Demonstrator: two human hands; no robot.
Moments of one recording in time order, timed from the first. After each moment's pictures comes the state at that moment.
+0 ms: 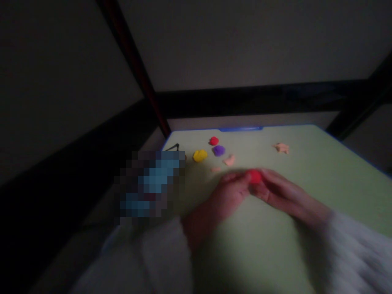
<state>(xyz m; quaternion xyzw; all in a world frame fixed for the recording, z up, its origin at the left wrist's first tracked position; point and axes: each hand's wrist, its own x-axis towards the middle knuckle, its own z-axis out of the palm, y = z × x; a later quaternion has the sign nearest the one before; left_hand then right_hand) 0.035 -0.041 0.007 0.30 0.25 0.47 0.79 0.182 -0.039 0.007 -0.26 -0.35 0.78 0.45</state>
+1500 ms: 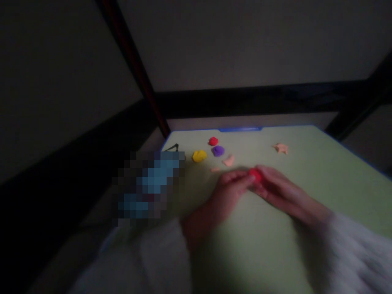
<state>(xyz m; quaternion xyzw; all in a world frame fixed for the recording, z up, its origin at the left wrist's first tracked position) 0.037 -0.040 0.011 0.38 0.29 0.46 0.75 0.179 -0.041 0.012 -0.27 -0.35 0.76 0.48</state>
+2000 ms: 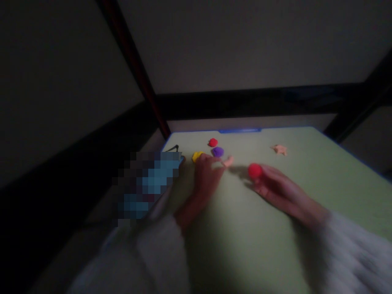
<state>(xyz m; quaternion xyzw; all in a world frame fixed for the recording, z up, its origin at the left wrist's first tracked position) 0.000 0.002 0.014 0.64 0.58 0.47 0.18 0.181 -0.037 0.013 -0.28 -0.32 0.75 0.51</state>
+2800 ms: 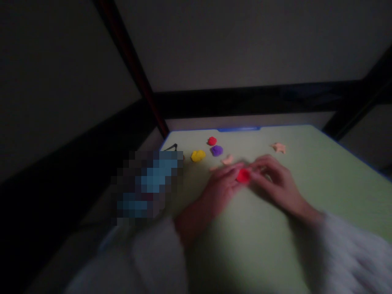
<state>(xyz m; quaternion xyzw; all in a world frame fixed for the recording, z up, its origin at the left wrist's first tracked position) 0.024 -0.035 0.016 0.30 0.31 0.46 0.78 0.184 -0.039 0.016 -0.41 -0.72 0.24 0.50</state>
